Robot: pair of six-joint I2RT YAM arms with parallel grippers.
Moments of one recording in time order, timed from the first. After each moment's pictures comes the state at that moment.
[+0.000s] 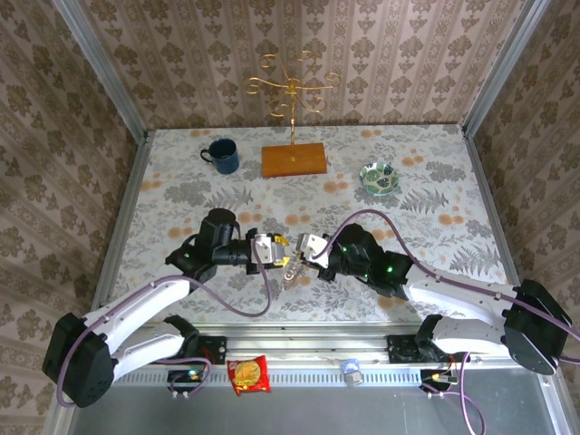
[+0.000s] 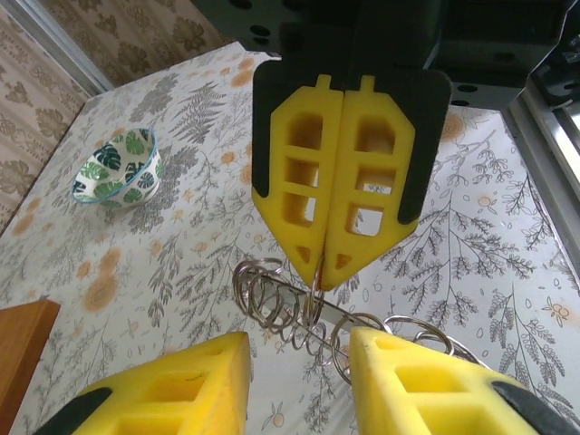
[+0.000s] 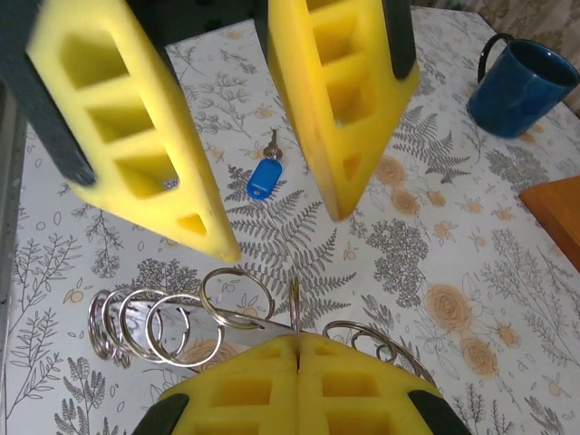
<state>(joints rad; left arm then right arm) -0.67 1.02 0.59 -0.09 0.68 0.77 0.88 1.16 0.64 0.03 -0.15 -0.40</state>
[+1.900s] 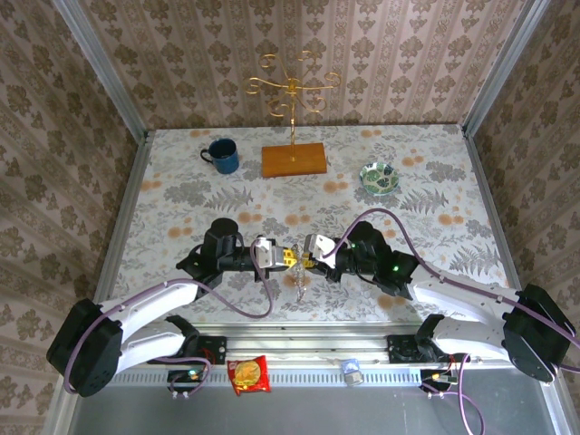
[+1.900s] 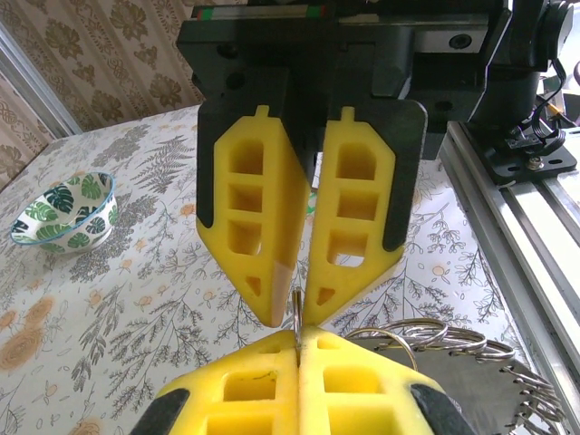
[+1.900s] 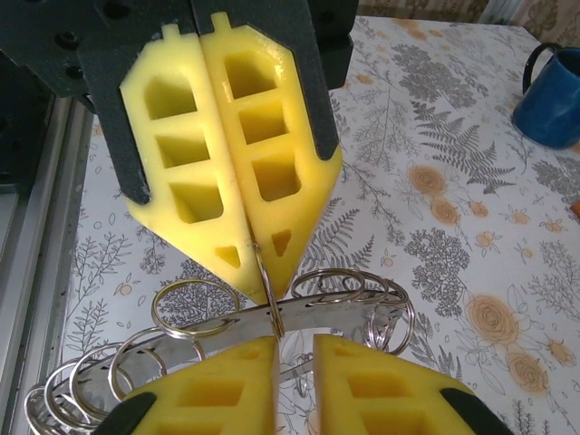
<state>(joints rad) -0.70 1.08 0.44 0.26 0.80 0.55 0.80 1.13 0.58 0.08 -0.34 -0.40</state>
